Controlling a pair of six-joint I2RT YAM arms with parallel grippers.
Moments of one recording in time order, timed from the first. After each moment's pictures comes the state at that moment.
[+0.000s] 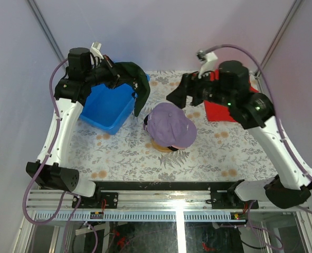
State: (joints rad) left arm -0.13 1.46 1.73 -0.66 0.59 -0.90; right arm 0.60 1.28 1.75 -0.73 -0.33 0.37
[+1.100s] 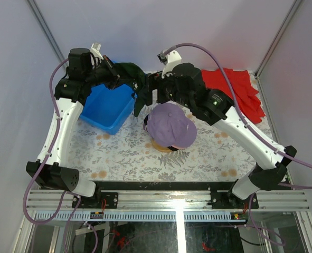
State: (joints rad) left arm -0.14 1.46 1.73 -0.68 0.57 -0.92; right arm 0.90 1.56 1.90 -0.62 0.12 0.34
